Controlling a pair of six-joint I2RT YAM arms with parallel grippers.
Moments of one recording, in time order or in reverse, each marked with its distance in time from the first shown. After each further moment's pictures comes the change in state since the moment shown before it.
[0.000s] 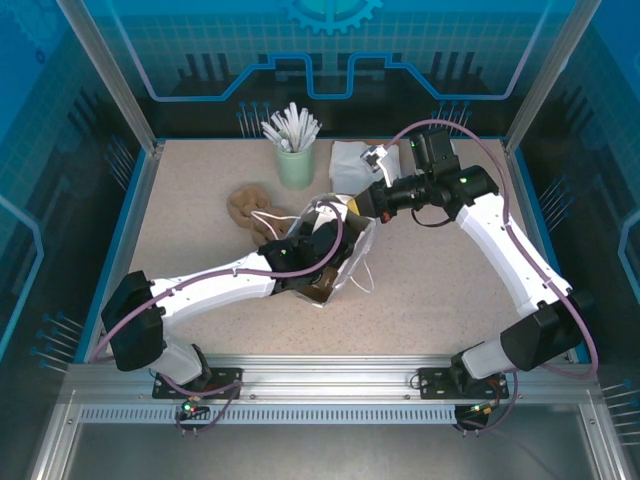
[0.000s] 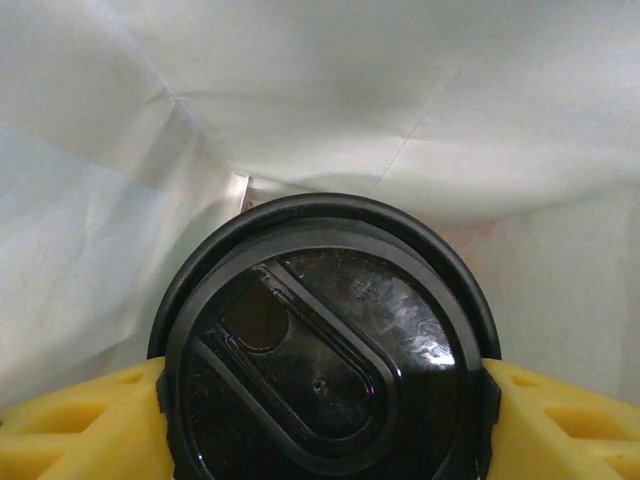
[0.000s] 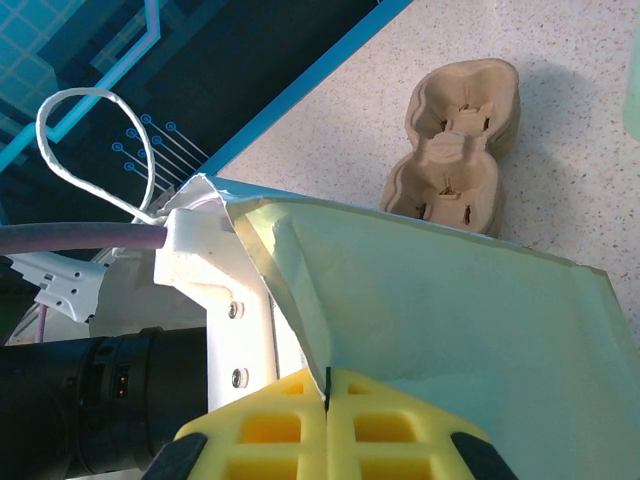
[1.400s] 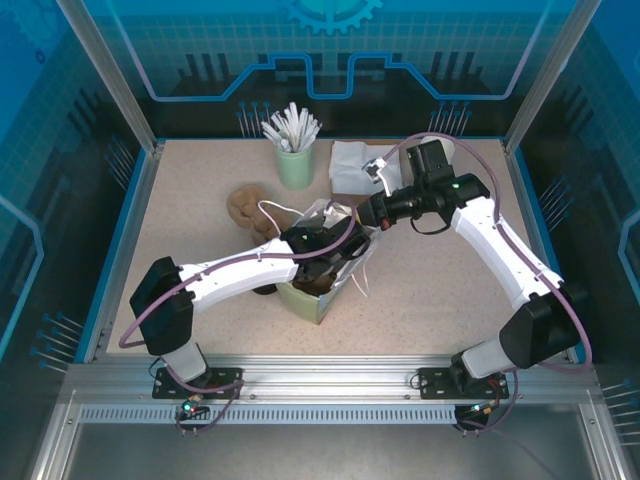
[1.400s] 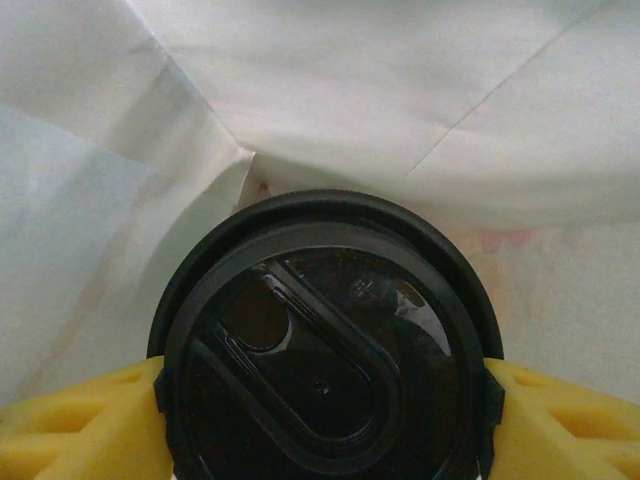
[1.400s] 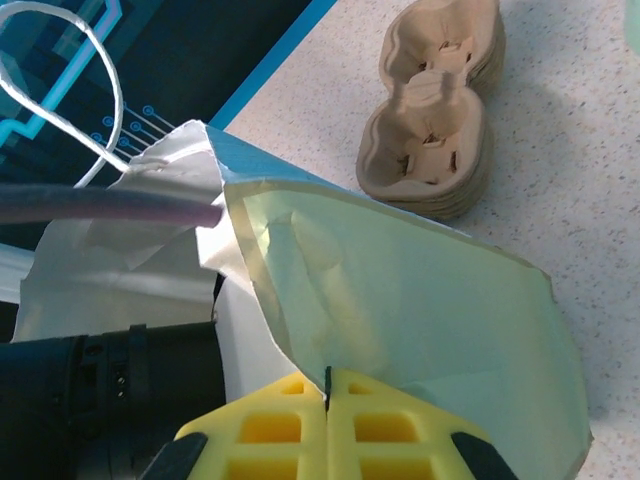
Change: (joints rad) left arm 0.022 0.168 0.184 -0.337 0.151 -0.167; right arm -0.023 0.002 -0.136 0.043 -0.013 0.027
